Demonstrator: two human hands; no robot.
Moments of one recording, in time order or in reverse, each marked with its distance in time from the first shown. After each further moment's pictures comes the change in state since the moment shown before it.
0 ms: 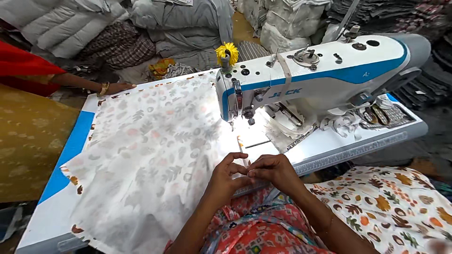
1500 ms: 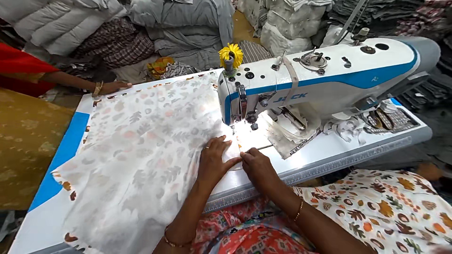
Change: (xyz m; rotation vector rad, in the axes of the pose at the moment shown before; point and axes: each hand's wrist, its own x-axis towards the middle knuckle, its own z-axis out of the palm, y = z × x) left_hand 0.060 -0.052 -0.040 0.930 0.269 0.295; right_hand 0.043 0.036 0.043 -0.840 0.137 -0.200
